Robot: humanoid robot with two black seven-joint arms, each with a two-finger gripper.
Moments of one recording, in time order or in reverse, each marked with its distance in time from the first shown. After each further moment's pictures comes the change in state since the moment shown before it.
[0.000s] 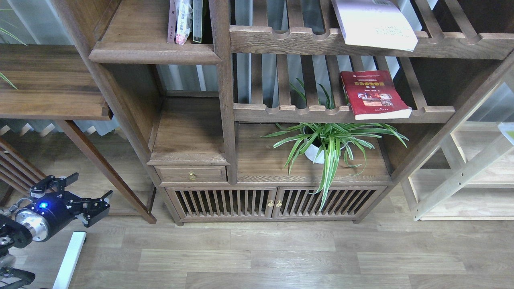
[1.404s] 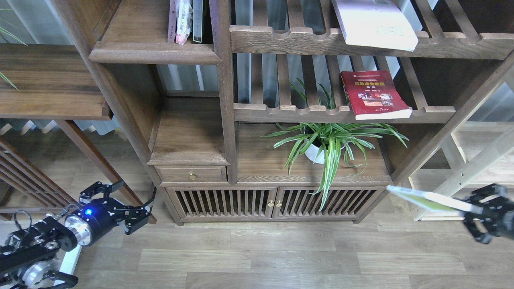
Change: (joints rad) left arm -0.005 -0.209 0.011 0.050 0.067 -0.042 -0.002; right arm -0.402 0.658 -0.165 -0.013 0.021 -0.545 0.000
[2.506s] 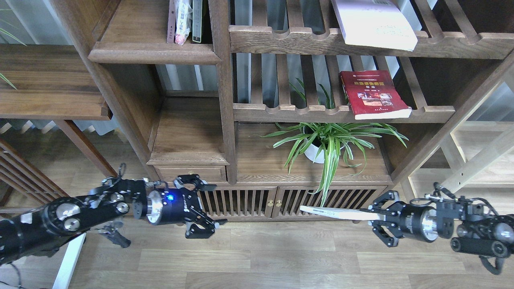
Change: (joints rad) left arm -0.365 -0.336 0.224 0.213 0.199 -0.516 0.119; right arm 0.024 0.366 -0.017 -0.015 -0.055 -0.030 0.000
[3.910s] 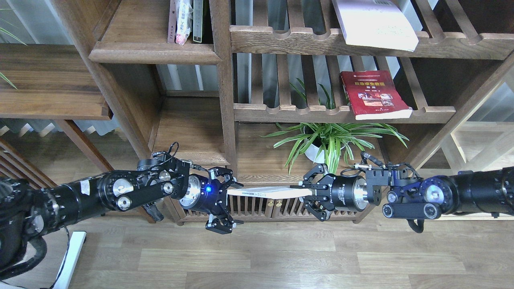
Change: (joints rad) left arm -0.178 -0.218 0.135 0.187 0.105 -0.015 0.075; right arm 0.240 0.262 -0.060 0.079 0.117 0.009 0.000
